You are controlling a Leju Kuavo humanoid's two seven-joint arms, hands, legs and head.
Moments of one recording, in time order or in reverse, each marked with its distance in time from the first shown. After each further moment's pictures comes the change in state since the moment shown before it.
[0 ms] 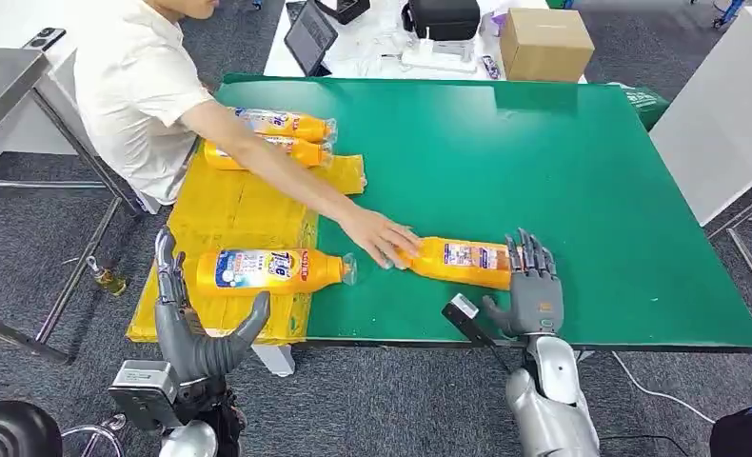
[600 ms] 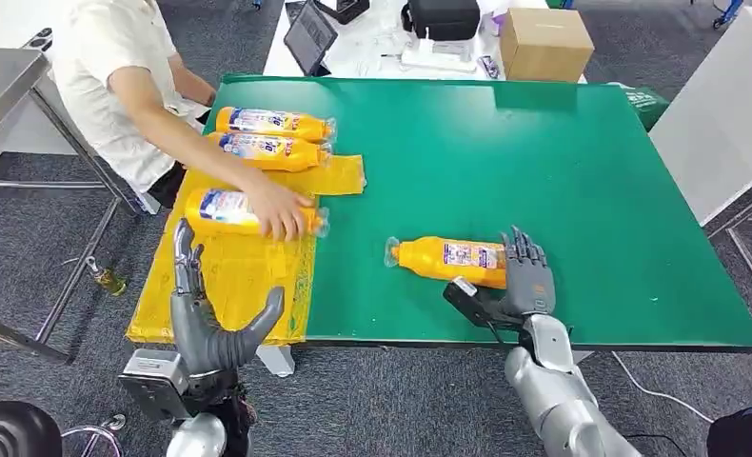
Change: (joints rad) left arm -0.037 -0.005 -0.039 0.024 0.042 -0.026 0.016; right arm -0.217 -0.096 0.114 0.415 -0.068 0.011 0.106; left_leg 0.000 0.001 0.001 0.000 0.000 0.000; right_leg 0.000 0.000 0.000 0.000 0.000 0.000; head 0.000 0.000
